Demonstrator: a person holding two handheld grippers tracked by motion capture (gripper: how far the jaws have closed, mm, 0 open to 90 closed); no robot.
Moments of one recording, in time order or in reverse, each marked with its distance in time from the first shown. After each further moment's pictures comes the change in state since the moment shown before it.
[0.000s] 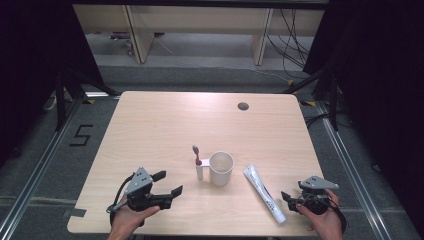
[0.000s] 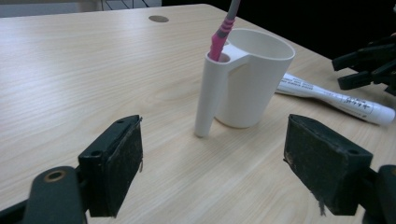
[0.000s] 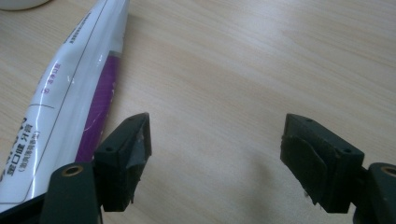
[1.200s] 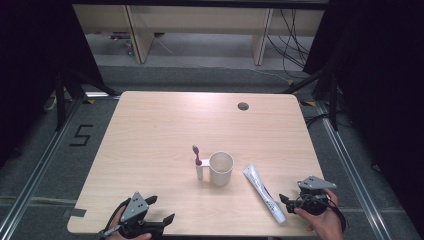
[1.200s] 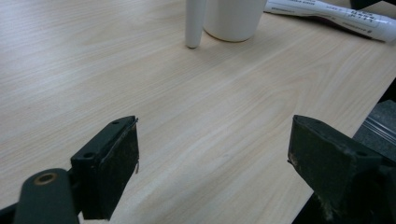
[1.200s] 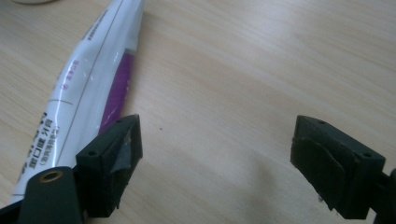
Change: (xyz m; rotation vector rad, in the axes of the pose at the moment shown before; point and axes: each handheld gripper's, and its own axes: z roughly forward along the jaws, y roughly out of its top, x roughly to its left) left arm -0.018 -0.048 -0.027 0.158 0.021 0.041; right arm 0.004 0.005 -0.003 0.008 0.012 -0.032
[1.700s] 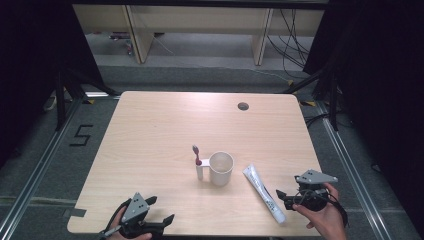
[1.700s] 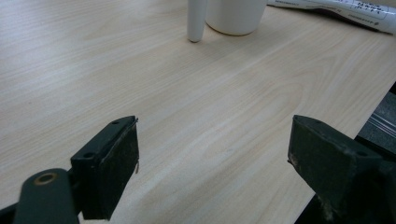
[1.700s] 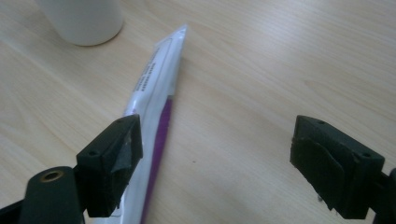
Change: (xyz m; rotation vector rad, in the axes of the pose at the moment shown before) left arm 0.000 -0.003 0.001 0.000 0.001 0.008; right arm 0.018 0.034 -0.022 -0.011 0.045 -0.036
